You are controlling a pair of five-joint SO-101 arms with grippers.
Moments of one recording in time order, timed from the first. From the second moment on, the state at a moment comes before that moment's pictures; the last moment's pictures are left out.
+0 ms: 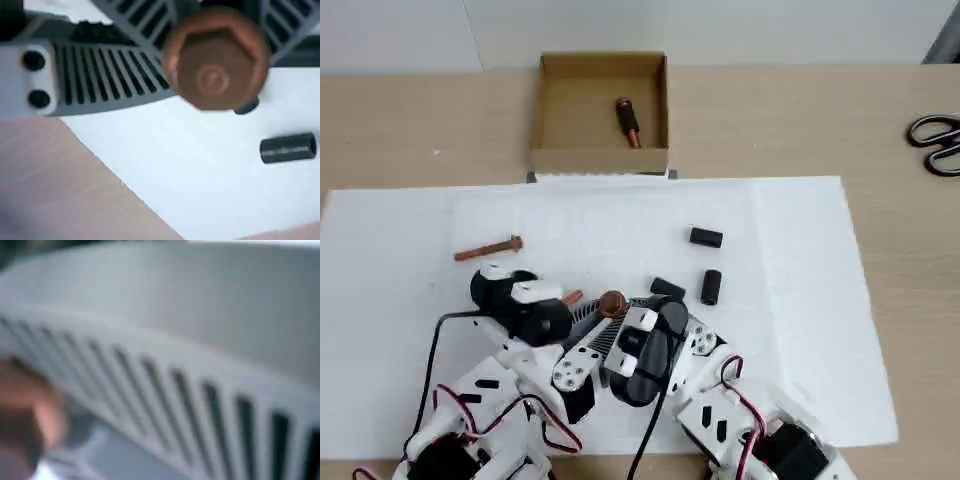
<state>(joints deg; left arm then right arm) 38.6 -103.5 72.0 62.0 22.1 -46.4 -103.1 77.5 55.3 17.5</state>
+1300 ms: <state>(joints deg) 28.0 -103.5 66.5 67.3 13.7 -42.8 -103.1 80.4 54.9 16.4</state>
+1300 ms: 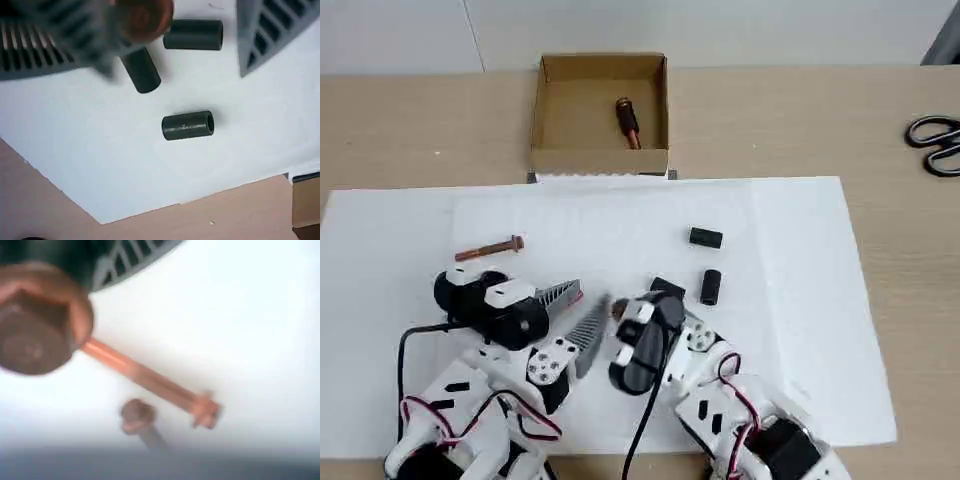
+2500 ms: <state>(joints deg) 1.8 -103.4 96.7 49.9 9.5 -23.5 -30.9 34.3 29.5 0.3</state>
